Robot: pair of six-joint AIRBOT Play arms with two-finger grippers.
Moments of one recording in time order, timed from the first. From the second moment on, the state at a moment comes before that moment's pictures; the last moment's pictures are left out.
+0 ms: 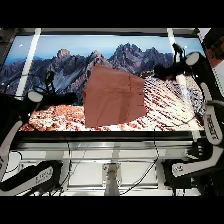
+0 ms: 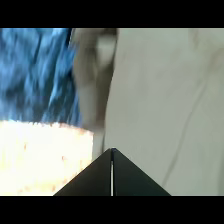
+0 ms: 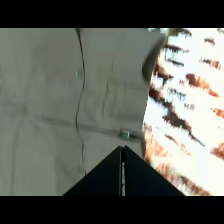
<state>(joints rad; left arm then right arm) -0.01 -1.16 0.70 0.76 -0.72 -1.14 -0.09 -1.56 1.37 -1.04 1.10 1.44</state>
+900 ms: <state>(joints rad) -0.09 -1.10 0.37 0.52 -0.86 -1.27 -0.13 -1.07 0.34 -0.43 0.81 1.37</state>
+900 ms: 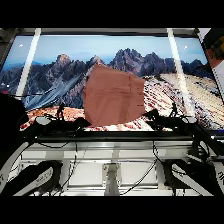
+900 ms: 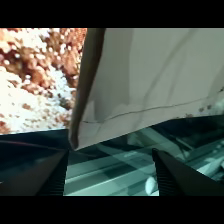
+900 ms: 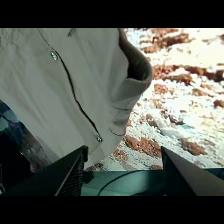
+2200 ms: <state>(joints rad) -0.16 -1.18 0.43 0.34 -0.65 -1.17 0.01 -1.30 0.48 -0.33 0.67 1.37</state>
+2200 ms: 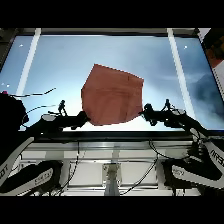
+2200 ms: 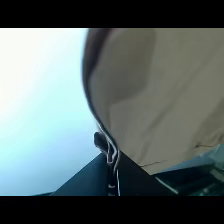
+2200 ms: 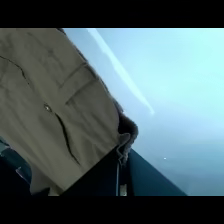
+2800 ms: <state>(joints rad) -0.17 -0.62 0.50 0.86 -0.73 -1.45 0.02 -0.90 0.48 -0.54 1.15 1.56</state>
